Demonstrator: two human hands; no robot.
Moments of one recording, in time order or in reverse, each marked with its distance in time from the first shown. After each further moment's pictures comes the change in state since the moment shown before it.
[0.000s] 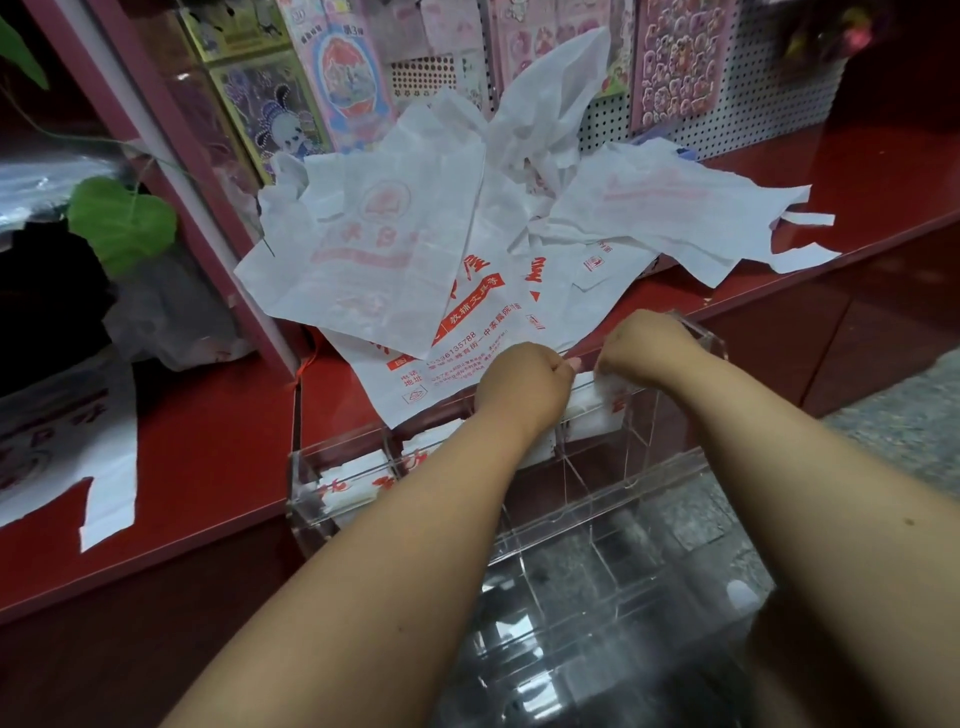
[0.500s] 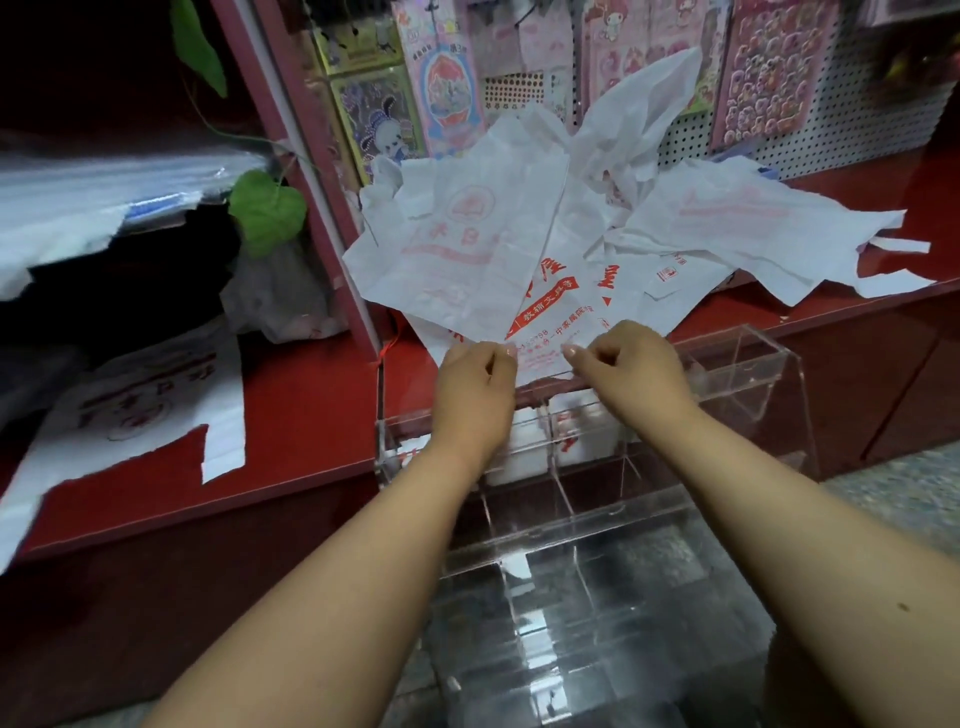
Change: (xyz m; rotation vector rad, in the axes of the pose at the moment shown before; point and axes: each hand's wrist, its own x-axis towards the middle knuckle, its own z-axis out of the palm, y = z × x) left_hand -0.059 -0.073 -0.060 -0.260 0.417 -0.017; right_hand -0.059 -0.075 0.024 0.531 0.462 -0.369
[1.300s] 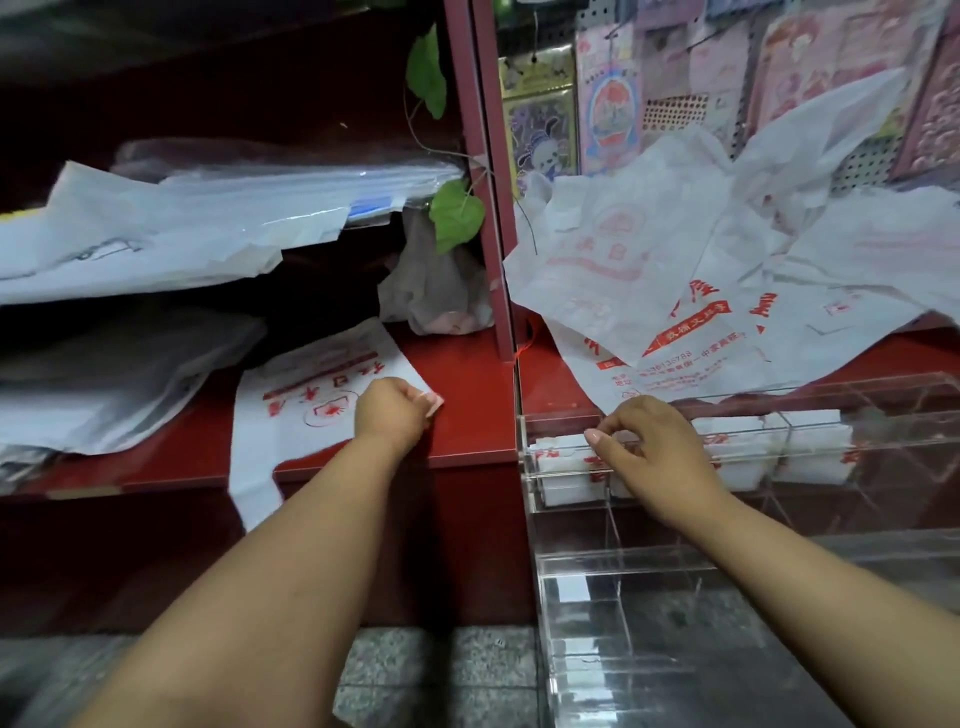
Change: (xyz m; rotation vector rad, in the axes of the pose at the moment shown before) left_hand -0.002 -0.122 -0.171 0.185 0.193 -0.574; right_hand -0.045 -0.057 0.079 0.142 -0.196 -0.176
